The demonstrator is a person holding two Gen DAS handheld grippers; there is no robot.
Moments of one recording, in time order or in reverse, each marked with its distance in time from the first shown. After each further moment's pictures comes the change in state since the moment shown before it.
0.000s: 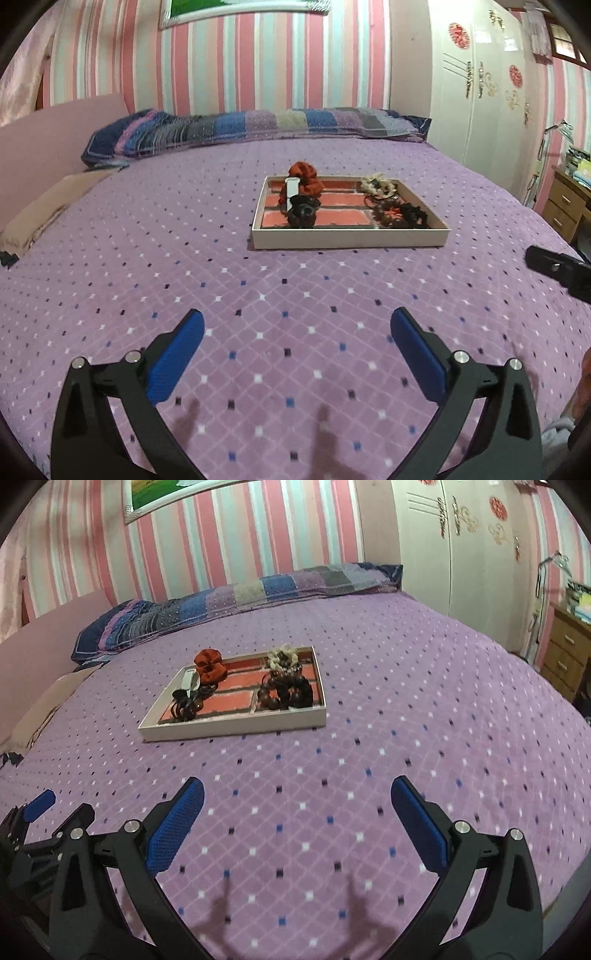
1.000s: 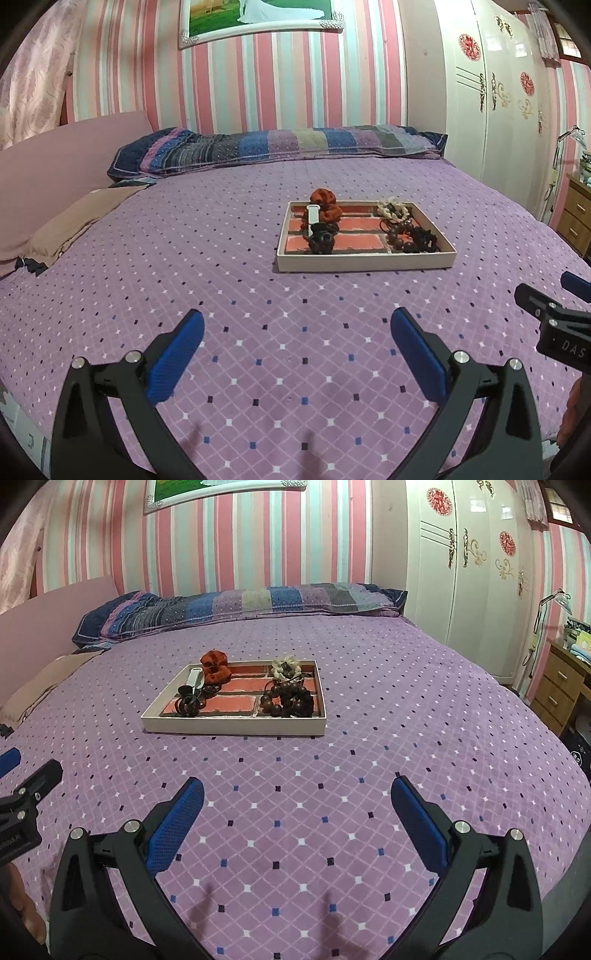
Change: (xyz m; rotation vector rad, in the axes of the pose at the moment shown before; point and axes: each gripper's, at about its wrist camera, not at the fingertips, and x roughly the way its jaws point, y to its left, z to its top) left arm -0.029 0.000 0.020 -0.014 -0.060 0.099; right arm -0.019 0.020 -0.007 -0.115 -0.066 -0.052
